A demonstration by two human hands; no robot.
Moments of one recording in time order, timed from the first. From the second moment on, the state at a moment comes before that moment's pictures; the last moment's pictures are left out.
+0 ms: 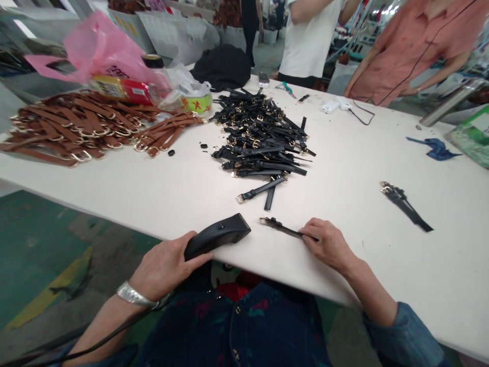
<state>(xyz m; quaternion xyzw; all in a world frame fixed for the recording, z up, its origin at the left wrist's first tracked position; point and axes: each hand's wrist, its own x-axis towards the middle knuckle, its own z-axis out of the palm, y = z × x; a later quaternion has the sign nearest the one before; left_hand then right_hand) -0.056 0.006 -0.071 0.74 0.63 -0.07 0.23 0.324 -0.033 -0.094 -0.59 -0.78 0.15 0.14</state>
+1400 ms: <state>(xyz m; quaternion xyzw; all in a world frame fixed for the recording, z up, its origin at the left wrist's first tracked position) 0.015 0.031 -0.035 0.80 0.54 -0.23 0.11 0.269 -0.013 -0.130 -0.53 -0.75 0.23 0.33</state>
